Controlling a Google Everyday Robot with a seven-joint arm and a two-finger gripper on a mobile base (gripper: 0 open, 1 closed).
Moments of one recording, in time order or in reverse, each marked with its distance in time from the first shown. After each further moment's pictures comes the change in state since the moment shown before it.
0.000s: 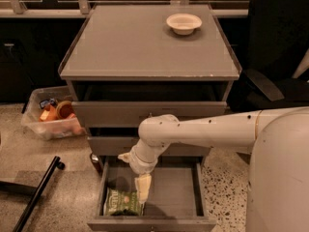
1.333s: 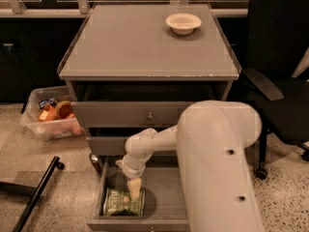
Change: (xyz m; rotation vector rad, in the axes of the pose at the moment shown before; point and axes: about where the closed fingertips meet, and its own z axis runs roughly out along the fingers) arm 0.060 -0.057 0.129 0.012 0.101 0.007
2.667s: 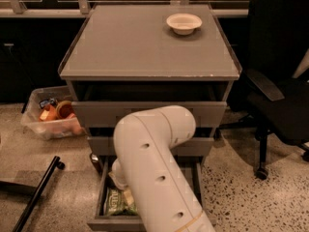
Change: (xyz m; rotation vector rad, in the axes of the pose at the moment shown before) arm 0.024 -0.029 0.141 0.014 0.154 -0.167
